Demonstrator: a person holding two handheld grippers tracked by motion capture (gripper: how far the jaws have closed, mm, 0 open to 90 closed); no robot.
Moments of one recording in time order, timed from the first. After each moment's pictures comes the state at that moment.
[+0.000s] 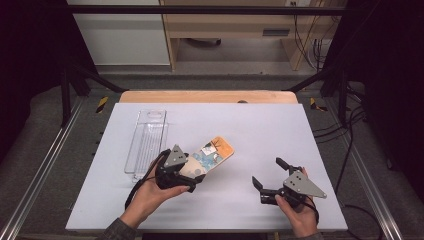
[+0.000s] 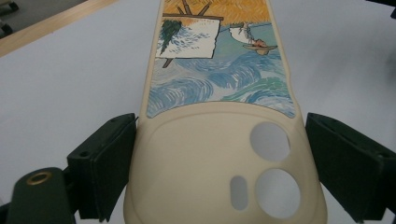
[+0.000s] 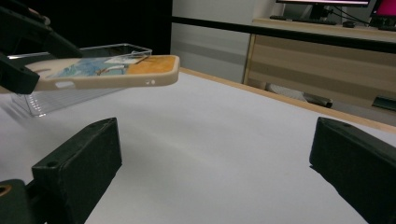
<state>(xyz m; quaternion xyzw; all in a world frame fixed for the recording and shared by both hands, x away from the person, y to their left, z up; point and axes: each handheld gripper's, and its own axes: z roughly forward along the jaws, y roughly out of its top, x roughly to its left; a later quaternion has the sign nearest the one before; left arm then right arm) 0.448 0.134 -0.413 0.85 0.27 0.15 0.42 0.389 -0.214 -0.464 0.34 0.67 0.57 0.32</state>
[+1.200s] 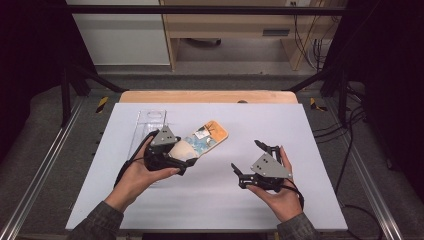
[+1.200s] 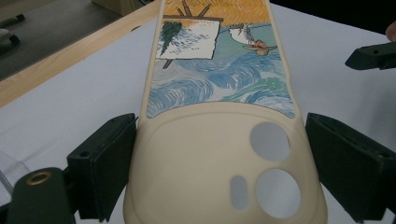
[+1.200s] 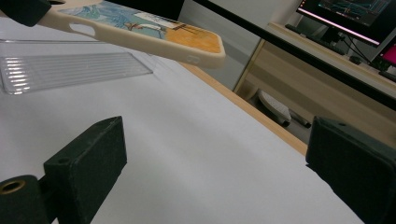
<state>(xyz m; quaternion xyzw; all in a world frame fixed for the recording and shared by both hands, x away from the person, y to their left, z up) 0.471 0.155 -0.366 0.85 0.26 0.15 0.43 0.419 -0.153 -0.416 0.25 0.75 0.48 0.39</state>
